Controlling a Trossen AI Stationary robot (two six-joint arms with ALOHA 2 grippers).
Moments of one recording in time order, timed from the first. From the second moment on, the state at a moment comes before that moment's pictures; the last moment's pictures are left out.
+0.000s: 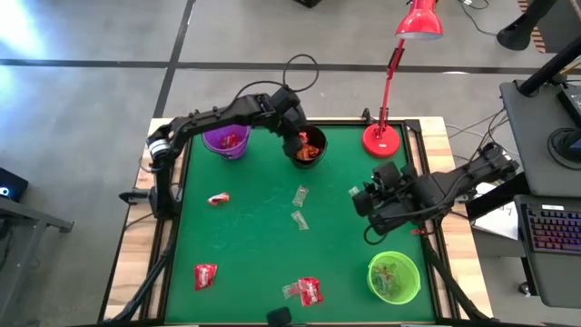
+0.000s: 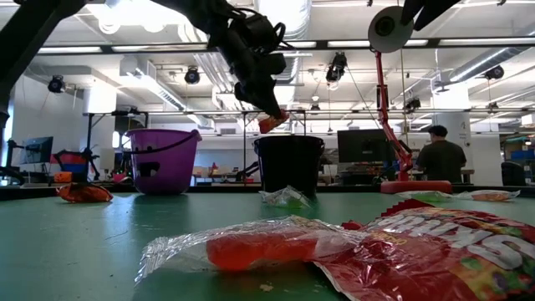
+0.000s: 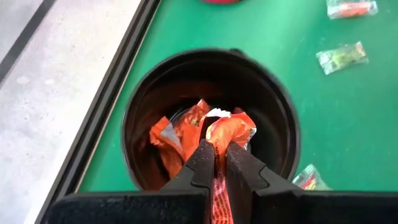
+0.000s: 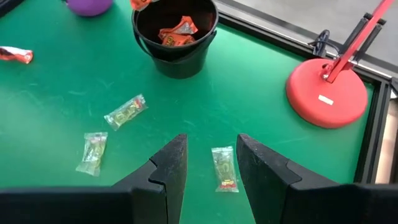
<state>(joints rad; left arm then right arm) 0.48 1.94 1.76 -0.75 0.12 0.13 0.43 1.40 1.46 -1.53 0.73 1.45</state>
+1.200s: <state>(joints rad) 0.45 1.68 1.74 -1.18 0.36 0.33 0.16 1.42 1.39 -1.34 0.52 1.21</state>
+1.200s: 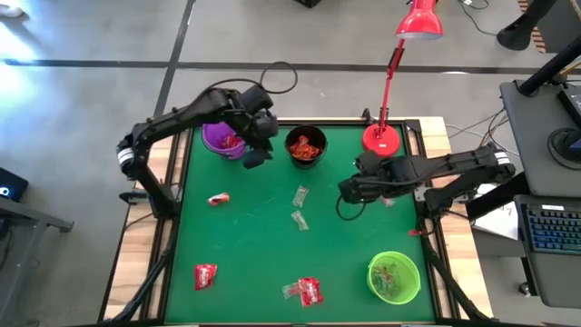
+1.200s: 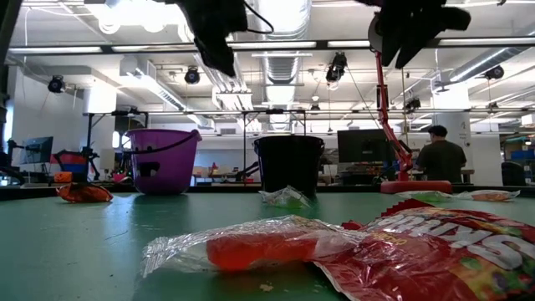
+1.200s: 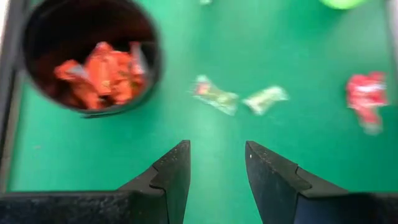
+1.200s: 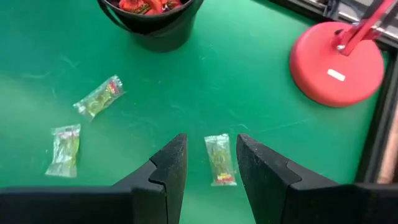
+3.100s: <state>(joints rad) 0.41 1.20 1.36 -1.14 0.46 -0.04 0.36 1.71 1.08 -0.22 -0.23 1.09</state>
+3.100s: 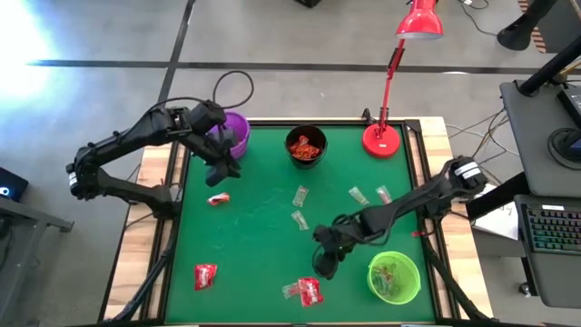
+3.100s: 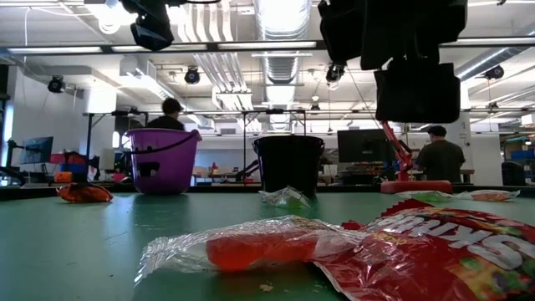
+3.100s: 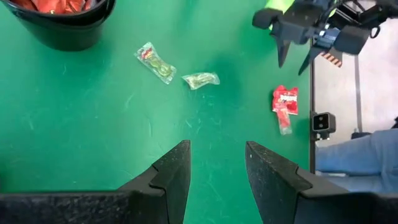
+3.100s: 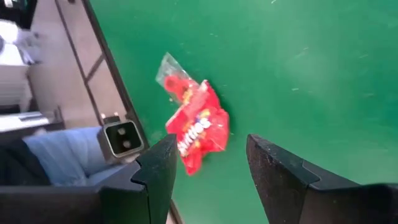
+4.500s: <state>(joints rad) 0.30 1.13 1.36 -1.17 0.45 0.10 0.48 1.98 1.17 -0.12 -0.18 1.39</state>
